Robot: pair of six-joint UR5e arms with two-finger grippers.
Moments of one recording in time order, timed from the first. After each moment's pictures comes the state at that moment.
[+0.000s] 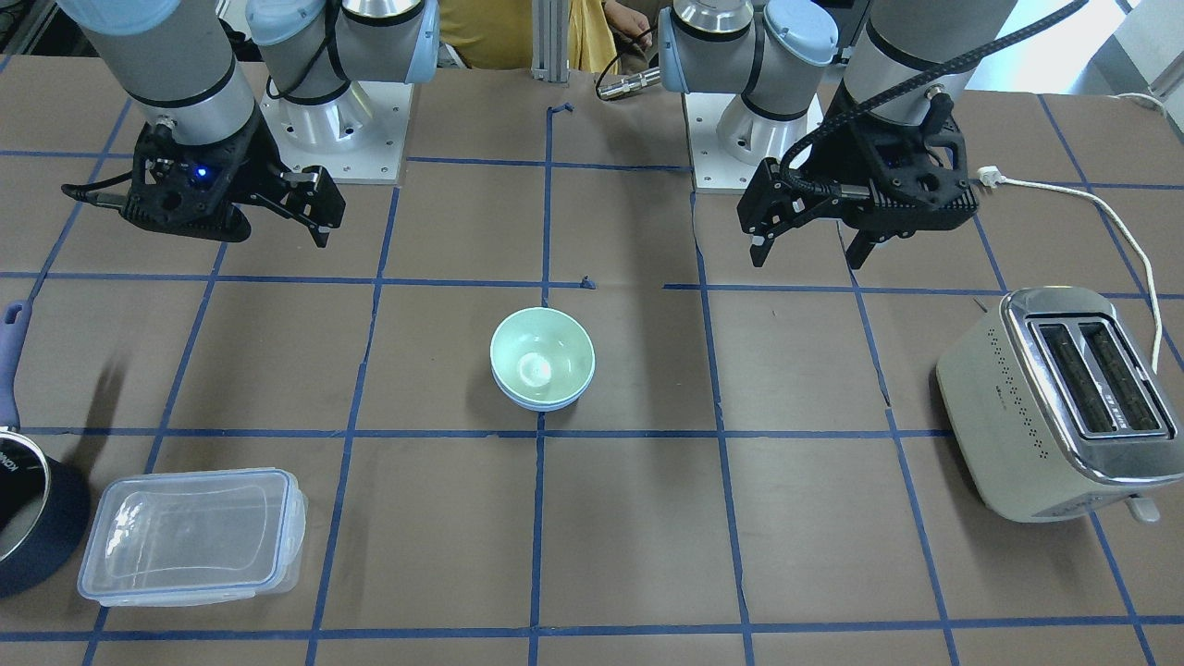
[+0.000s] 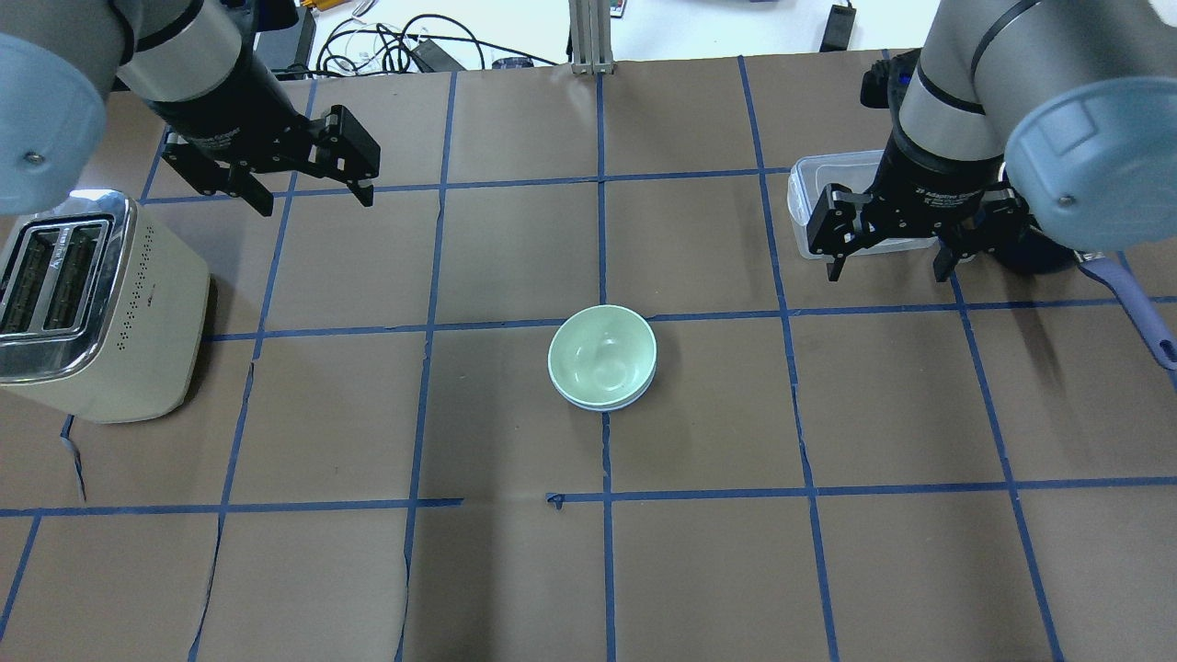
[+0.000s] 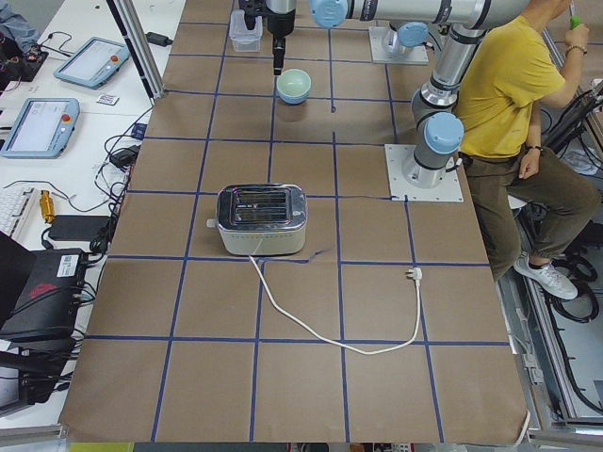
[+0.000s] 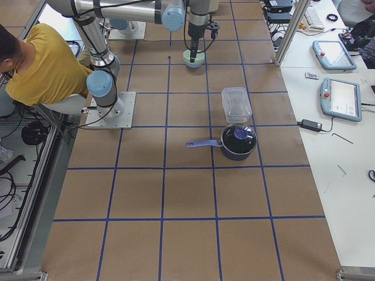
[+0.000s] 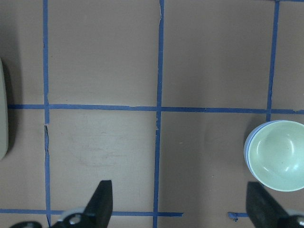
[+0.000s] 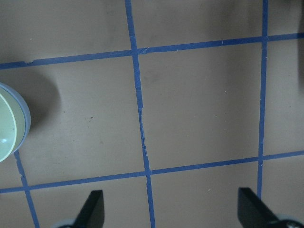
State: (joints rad) left arm -1.56 -1.58 -1.55 -1.53 1.57 -0.03; right arm 1.56 -1.61 1.68 -1.54 -1.63 0.08
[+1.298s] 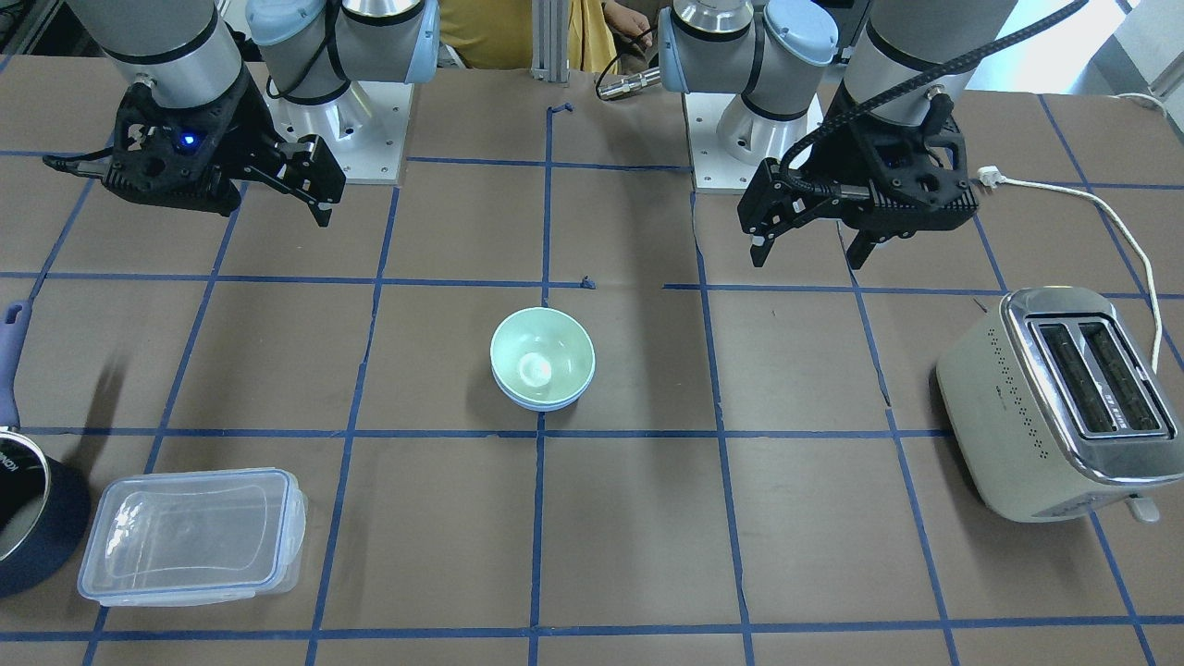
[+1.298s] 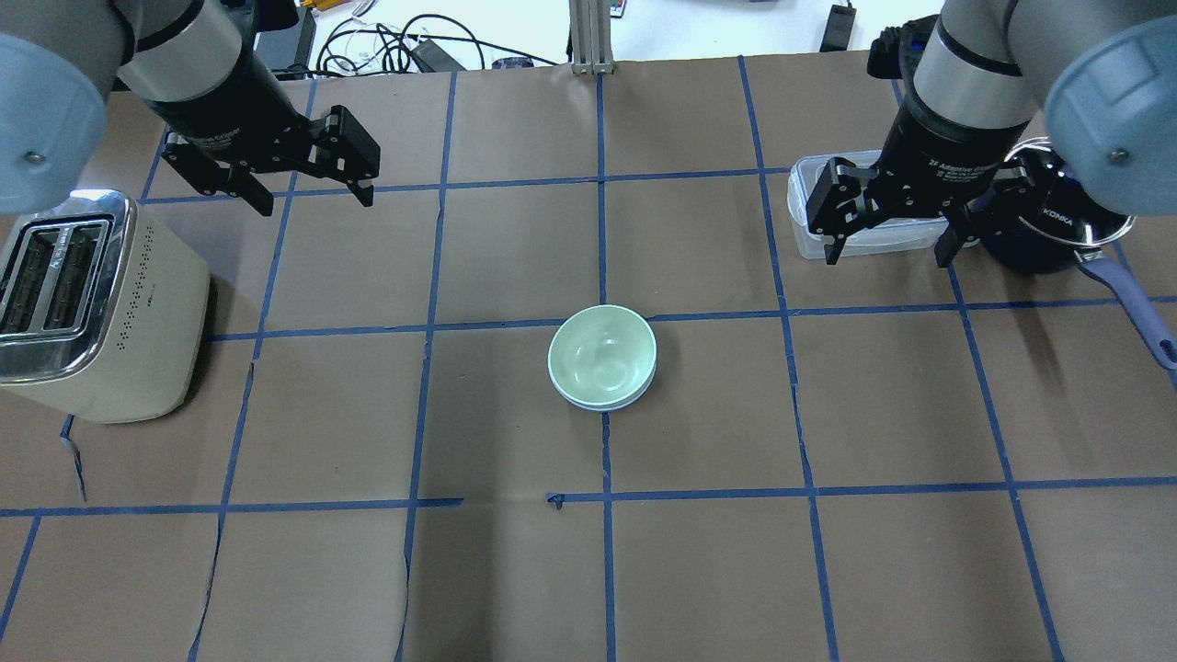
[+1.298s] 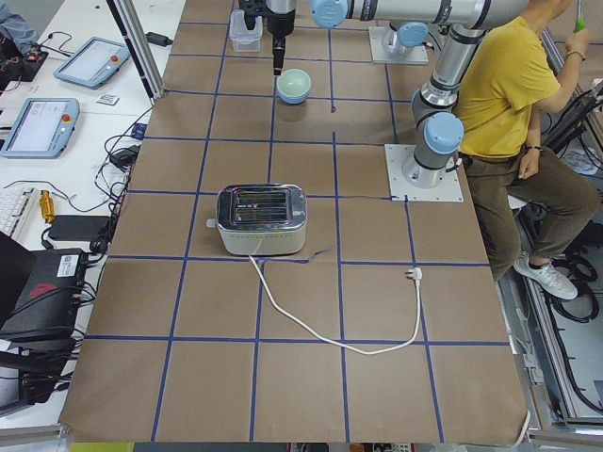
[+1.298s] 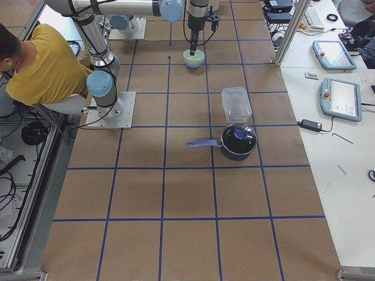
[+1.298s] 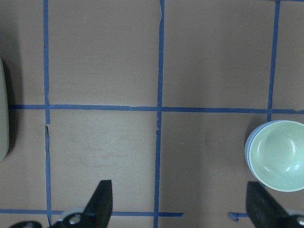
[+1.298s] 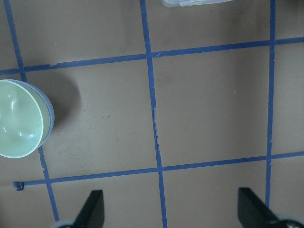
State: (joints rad) left arm -1.56 -1.58 -1.55 -1.54 1.58 -0.03; right arm 1.56 -1.61 1.62 -1.50 -1.58 0.08
